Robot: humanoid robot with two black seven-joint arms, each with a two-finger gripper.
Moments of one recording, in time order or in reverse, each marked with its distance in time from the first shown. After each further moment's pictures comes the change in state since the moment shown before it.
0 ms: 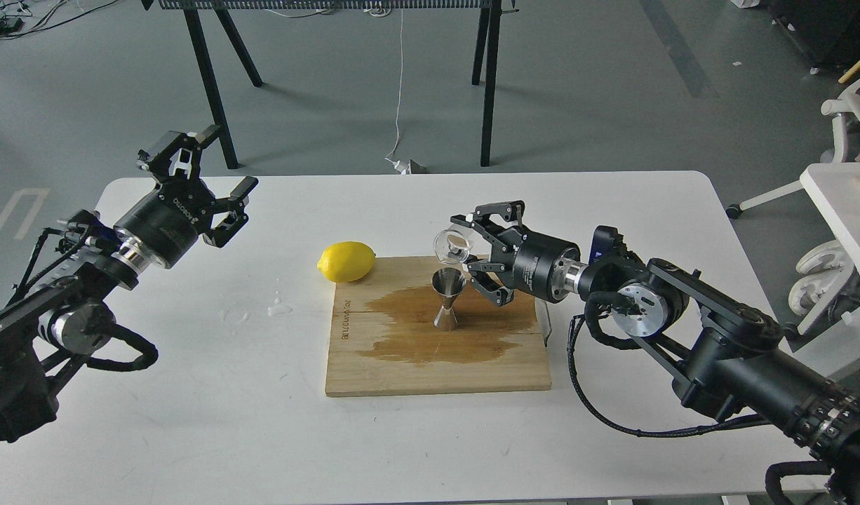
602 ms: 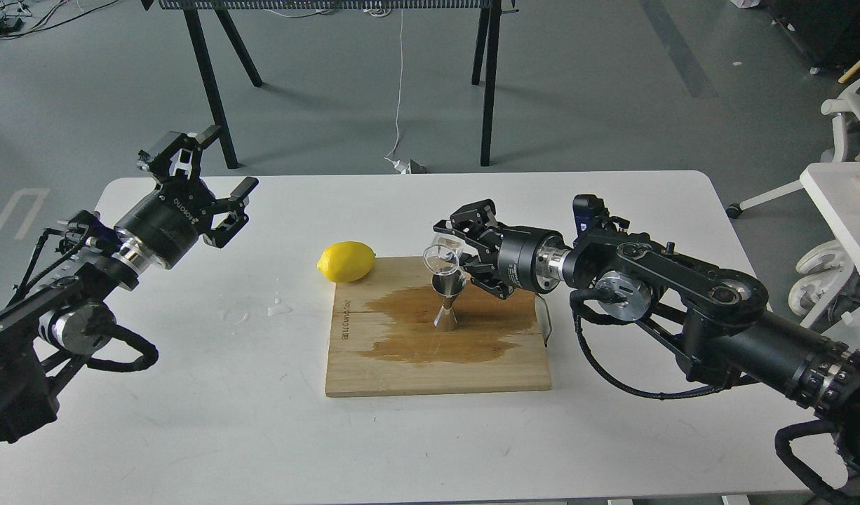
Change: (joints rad) left arm 0.001 -0.001 0.000 0.002 0.000 0.000 0.000; right arm 0.159 -0.018 -0.199 -0.004 -0.169 -0.035 -0.002
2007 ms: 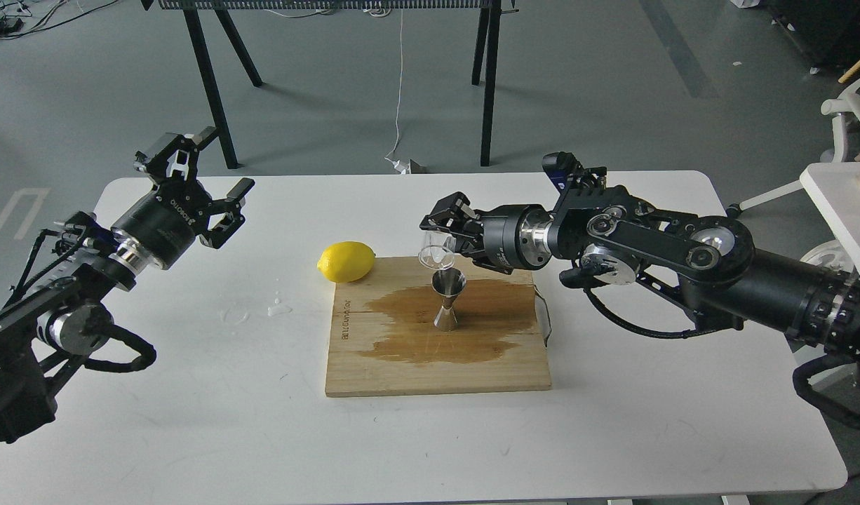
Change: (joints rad) left arm 0.000 0.000 0.000 0.015 0.001 0.000 0.000; right arm 0.281 -0.010 -0.321 -0.009 -0.049 0.001 -0.001
